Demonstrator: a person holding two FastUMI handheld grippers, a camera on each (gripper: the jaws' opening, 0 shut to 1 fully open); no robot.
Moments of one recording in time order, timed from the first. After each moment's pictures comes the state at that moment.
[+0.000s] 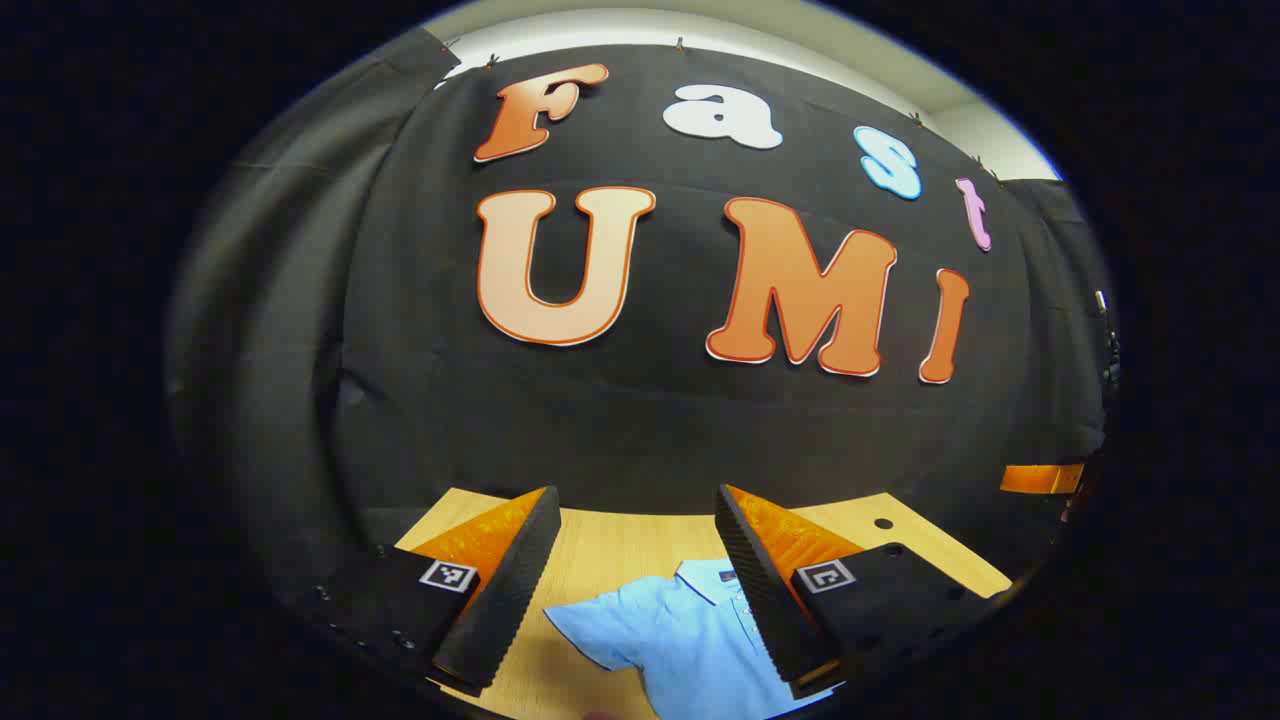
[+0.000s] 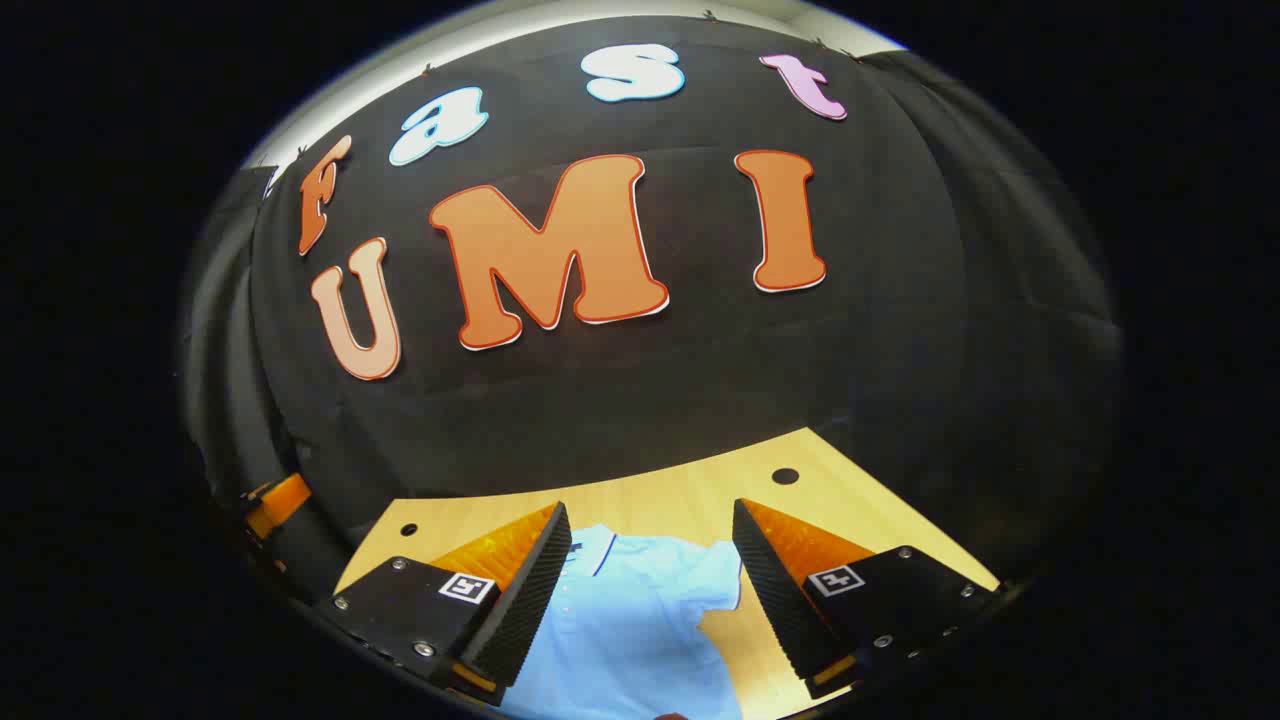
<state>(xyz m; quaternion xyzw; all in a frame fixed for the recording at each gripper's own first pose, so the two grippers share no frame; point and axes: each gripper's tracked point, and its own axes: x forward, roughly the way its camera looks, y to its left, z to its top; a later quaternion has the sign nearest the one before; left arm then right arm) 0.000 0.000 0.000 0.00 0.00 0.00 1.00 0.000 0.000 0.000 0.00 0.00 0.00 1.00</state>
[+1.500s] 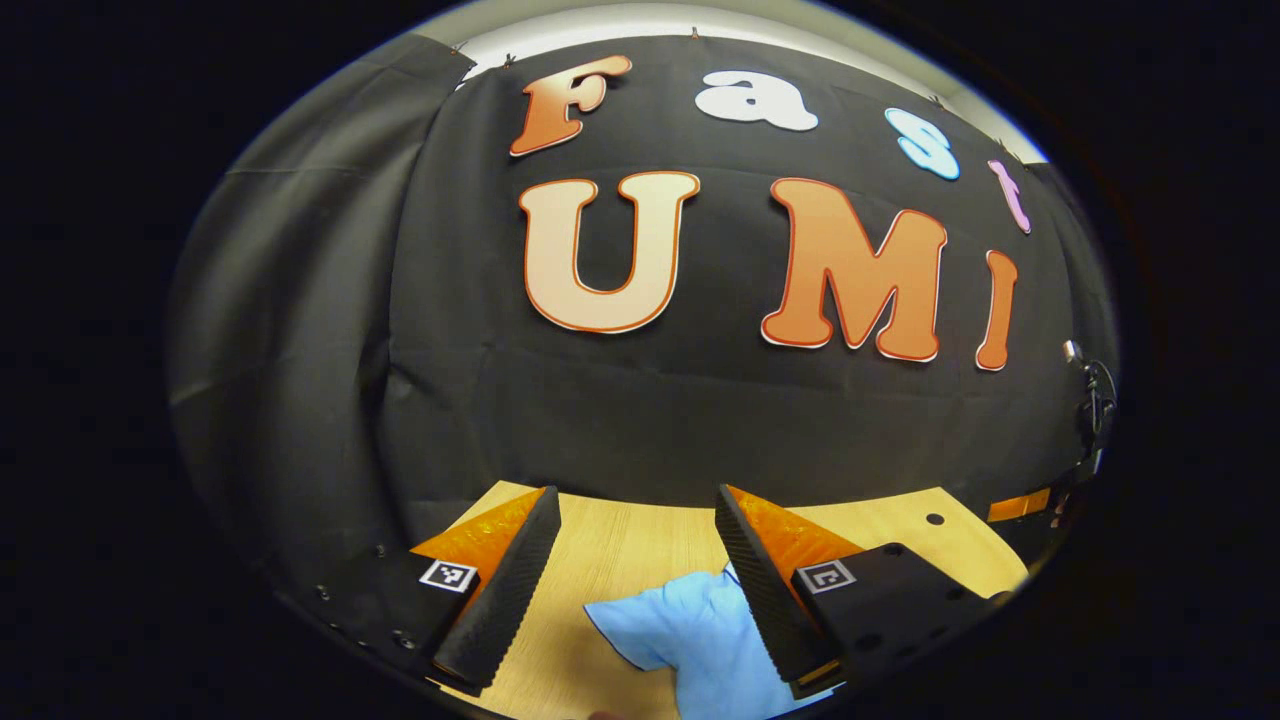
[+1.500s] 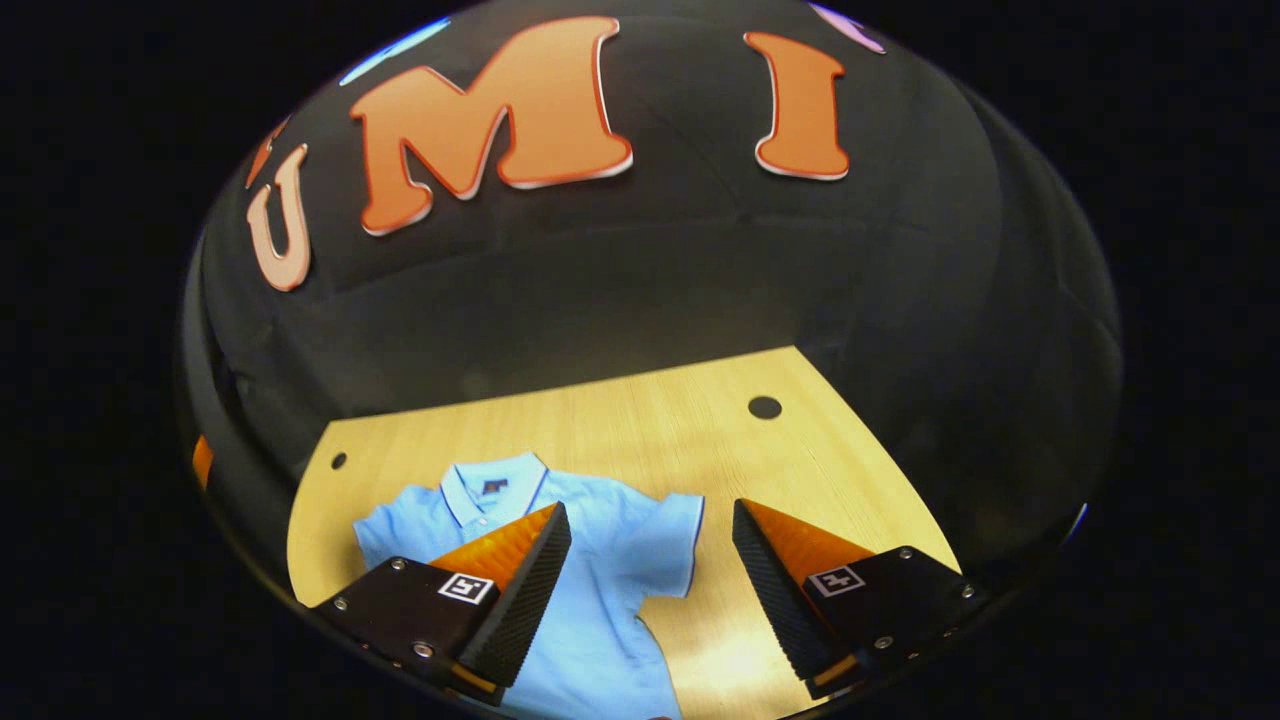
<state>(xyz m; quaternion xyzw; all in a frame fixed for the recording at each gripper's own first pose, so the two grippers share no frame) 0.011 0.029 -0.023 0.01 0.03 0.07 1.00 0.123 -0.054 -0.089 -0.04 0.21 -0.05 0.98</state>
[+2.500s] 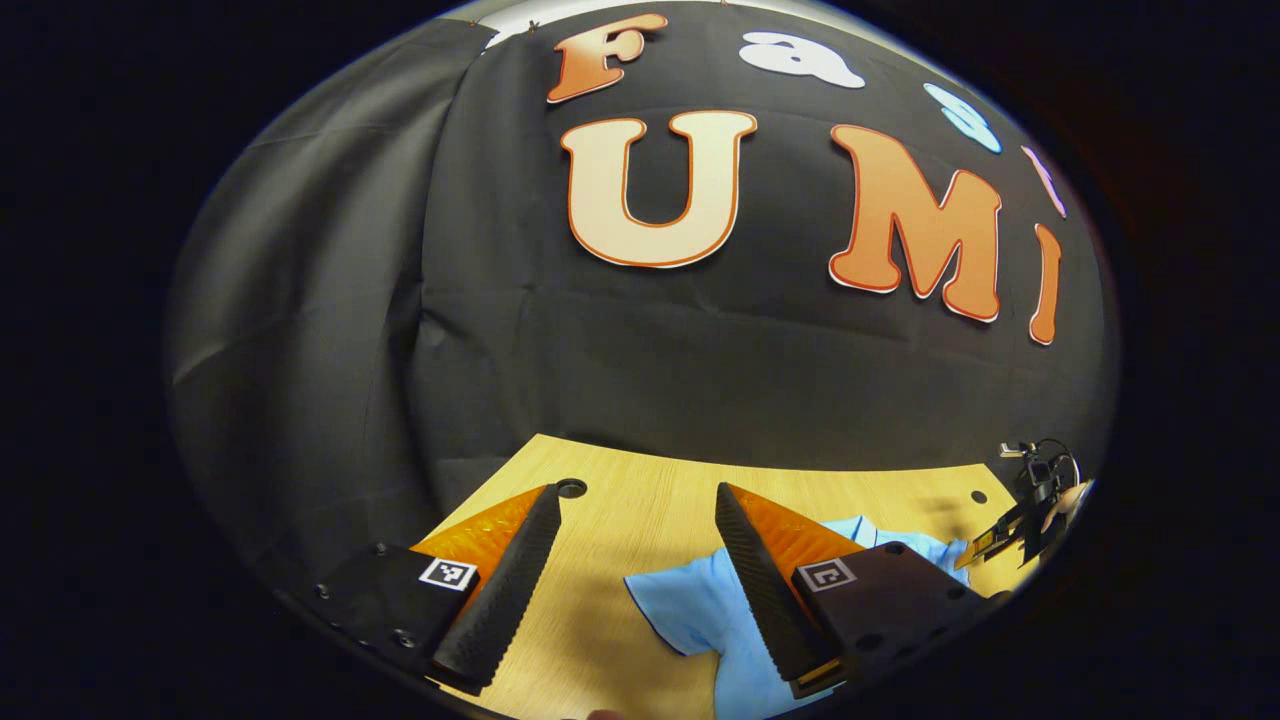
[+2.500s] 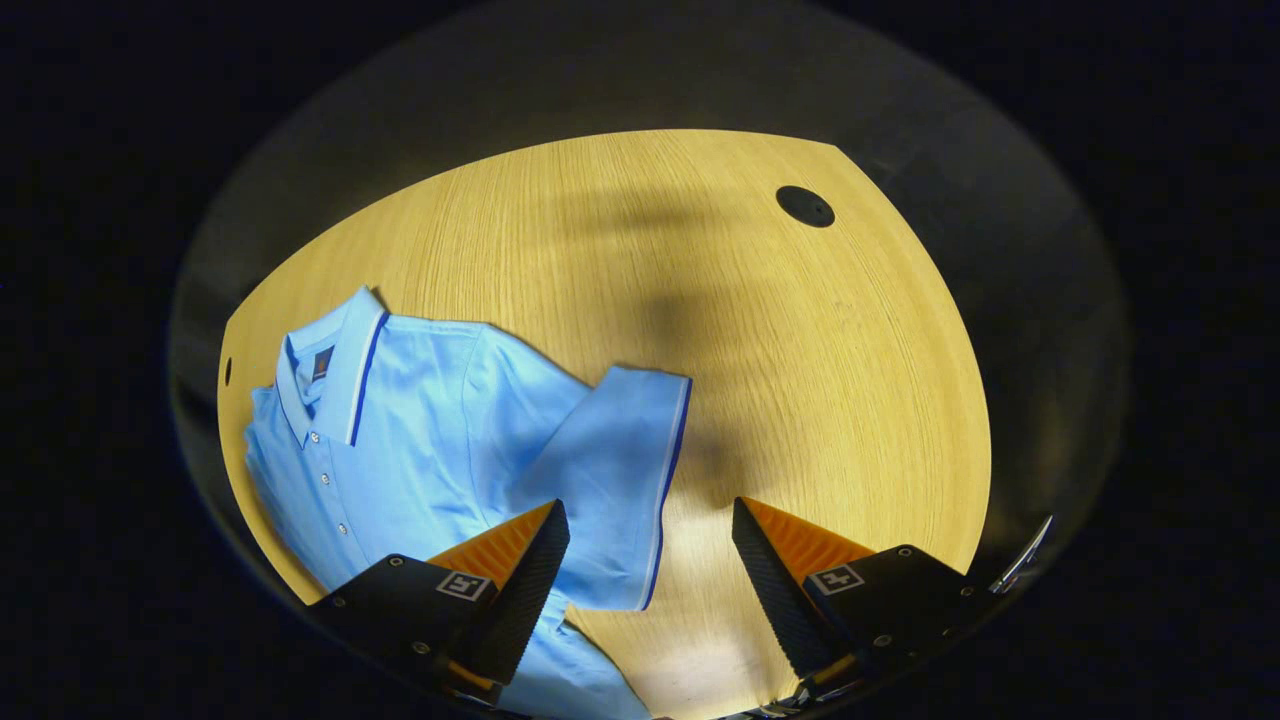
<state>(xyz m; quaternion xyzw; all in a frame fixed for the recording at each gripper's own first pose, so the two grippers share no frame) 0.034 0.073 -0.075 0.00 0.09 0.12 0.99 0.201 -0.101 -0.256 -0.05 0.49 -0.10 0.87</state>
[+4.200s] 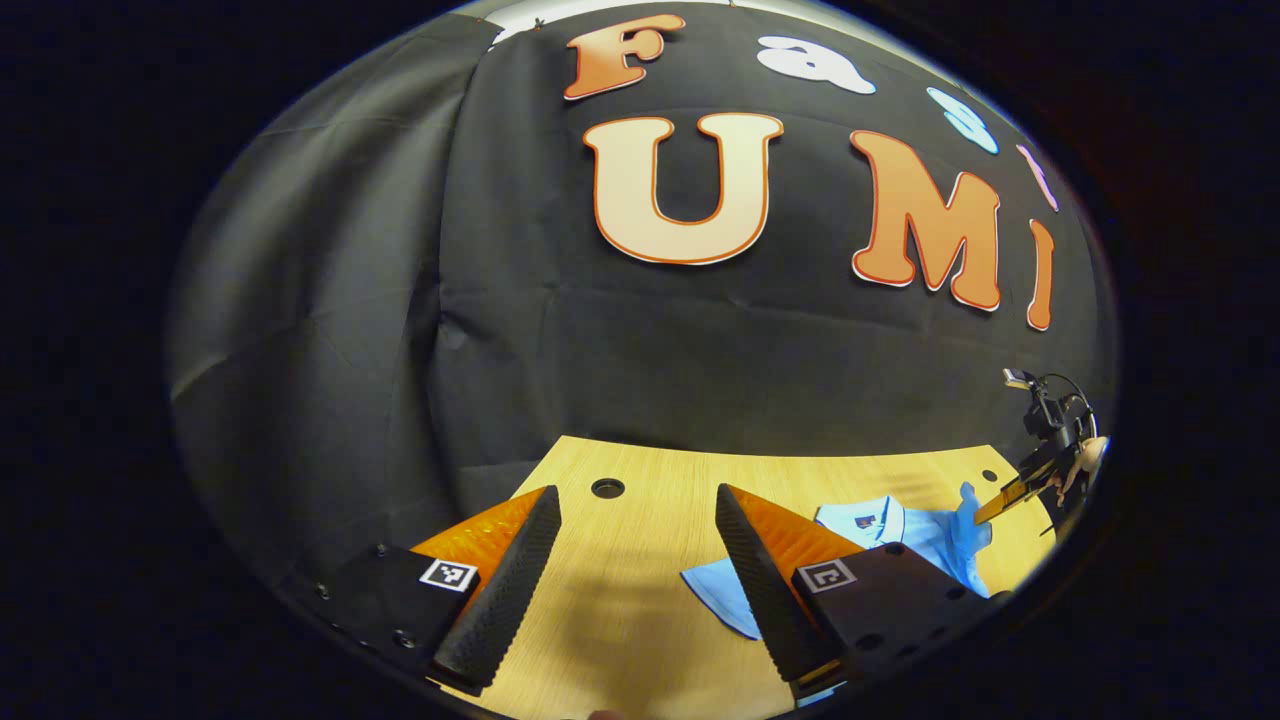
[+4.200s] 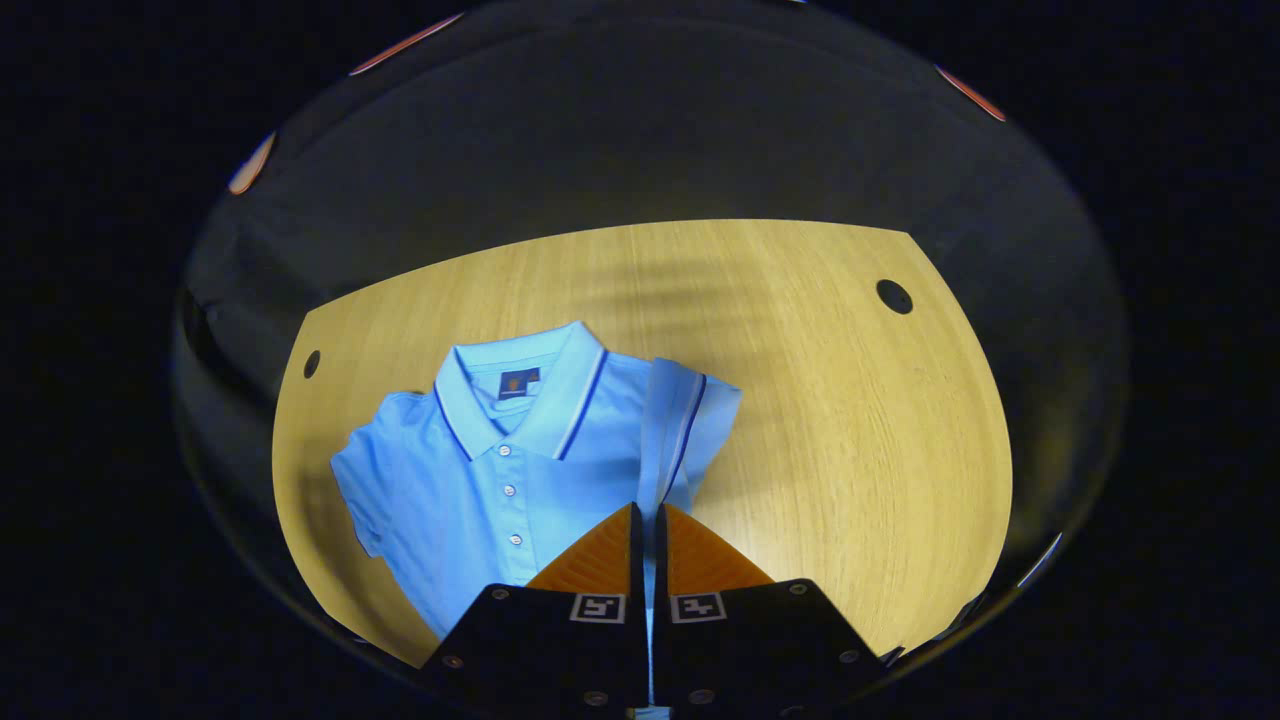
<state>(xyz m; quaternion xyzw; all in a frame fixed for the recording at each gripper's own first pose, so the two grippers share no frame) 0.010 0.149 -0.074 0.01 0.09 0.10 0.99 0.178 0.070 -0.209 -0.08 0.41 0.00 0.91</state>
